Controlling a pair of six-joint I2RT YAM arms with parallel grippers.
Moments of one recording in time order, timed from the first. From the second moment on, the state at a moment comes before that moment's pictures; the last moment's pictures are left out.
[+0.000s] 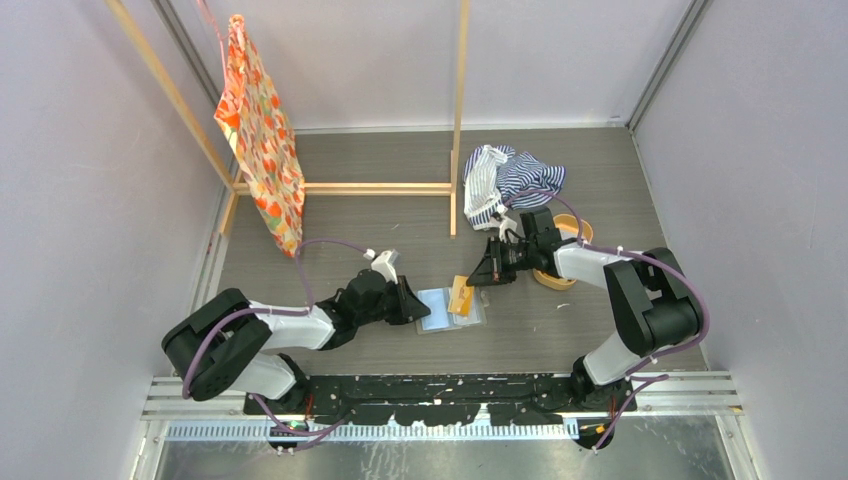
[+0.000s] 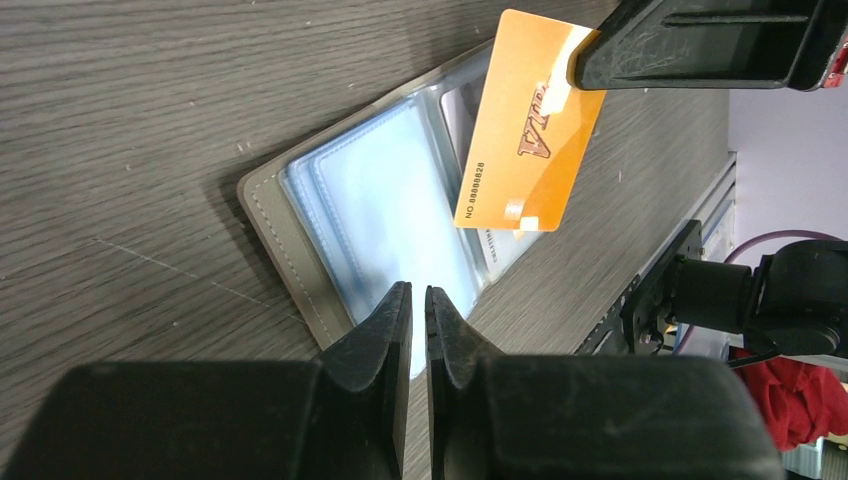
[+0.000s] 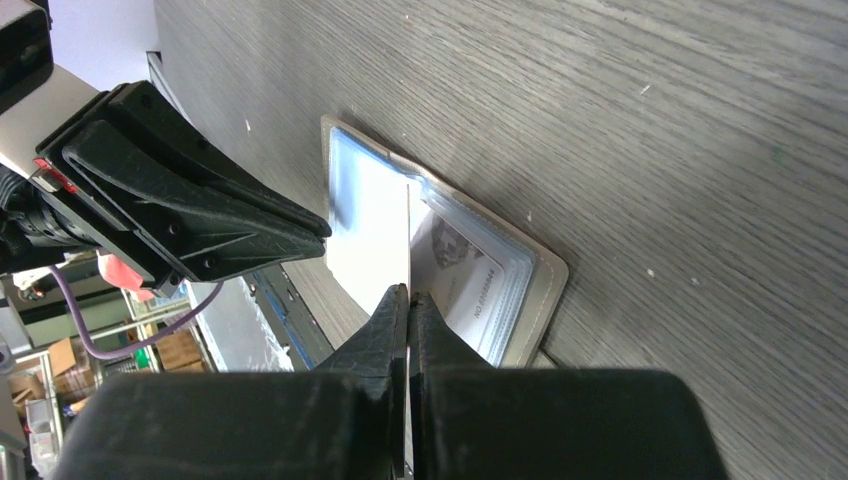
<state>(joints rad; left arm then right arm) -0.83 1.38 0.31 0.53 0.12 -0.89 0.32 1.58 0.68 -0.02 -0.81 0.42</state>
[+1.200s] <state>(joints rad) -0.83 1.42 0.27 0.60 0.11 -0.89 0.42 1.75 0.71 0.06 -0.86 0.49</state>
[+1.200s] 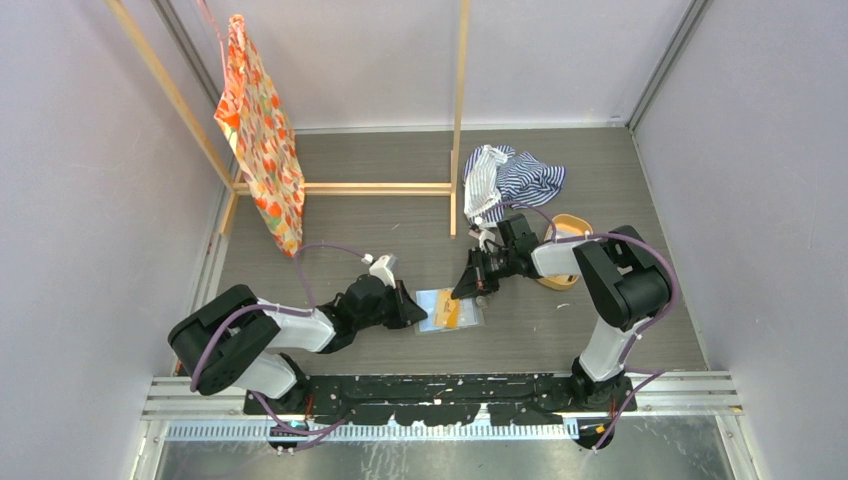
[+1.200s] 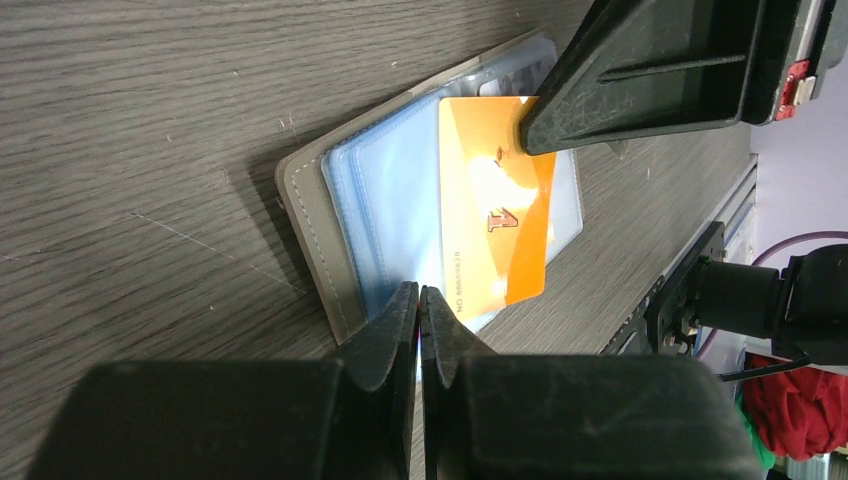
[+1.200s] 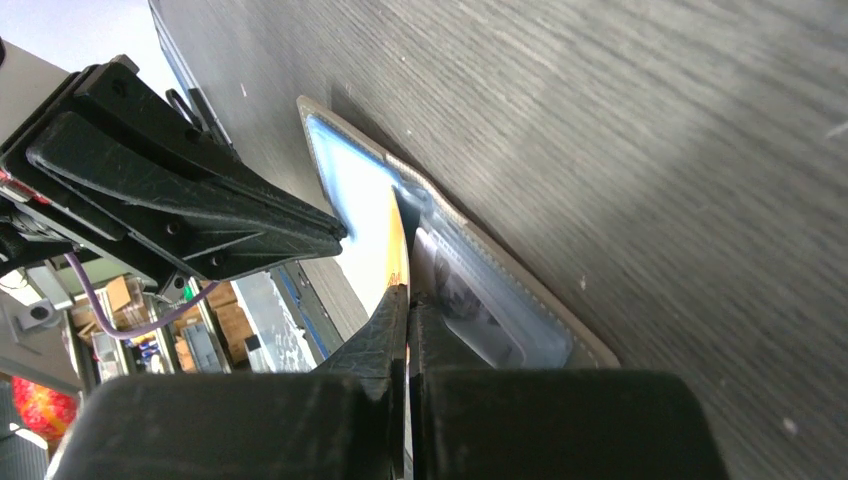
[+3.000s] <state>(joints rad) -0.83 1.30 0.25 0.49 0.07 -0.89 0.52 1.84 0.92 -0.17 -0.85 0.40</state>
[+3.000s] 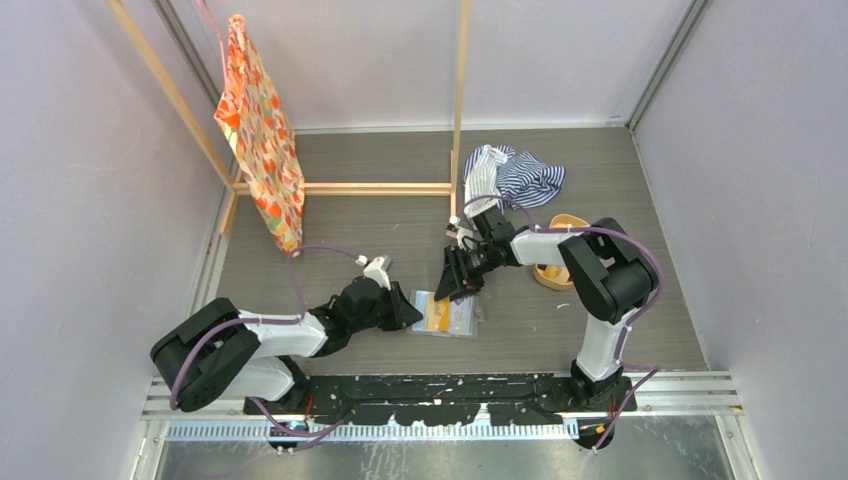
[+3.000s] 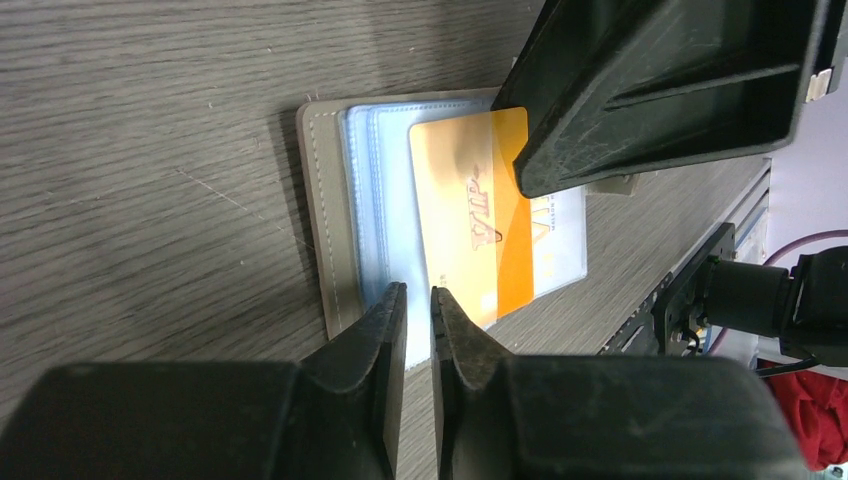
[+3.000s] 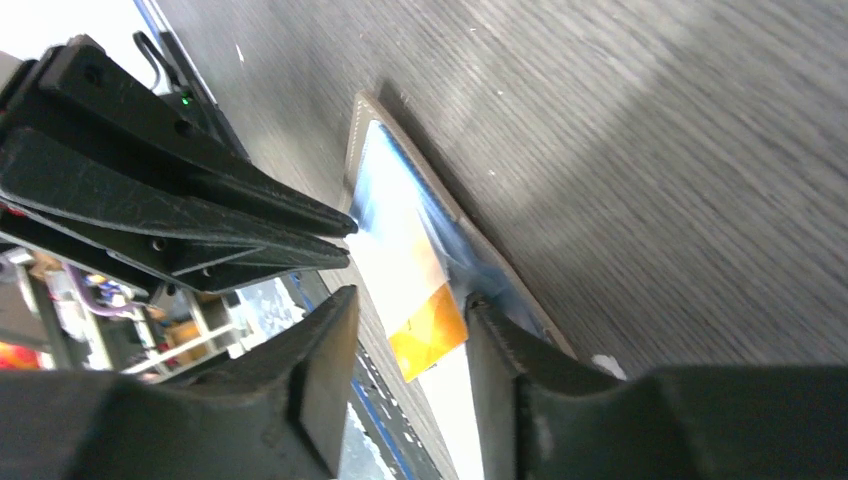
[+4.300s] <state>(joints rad) -0.76 1.15 0.36 0.21 0.08 -0.70 0.75 1.68 1.11 -0.83 -0.58 -0.80</state>
